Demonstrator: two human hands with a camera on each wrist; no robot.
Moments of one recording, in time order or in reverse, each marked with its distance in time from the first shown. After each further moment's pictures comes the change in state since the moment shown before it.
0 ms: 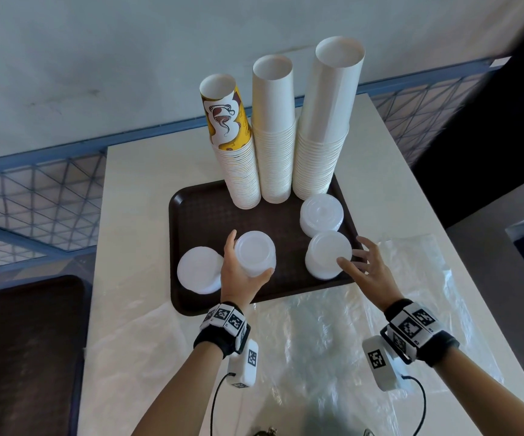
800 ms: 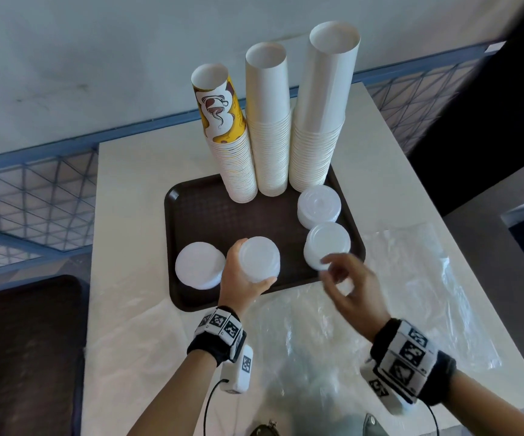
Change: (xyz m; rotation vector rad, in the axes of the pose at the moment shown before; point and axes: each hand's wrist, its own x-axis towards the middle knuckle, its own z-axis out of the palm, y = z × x) left_hand -0.016 -0.007 -0.006 -0.031 -0.130 0.051; right_hand -0.058 -0.026 0.024 -0.071 0.046 -0.527
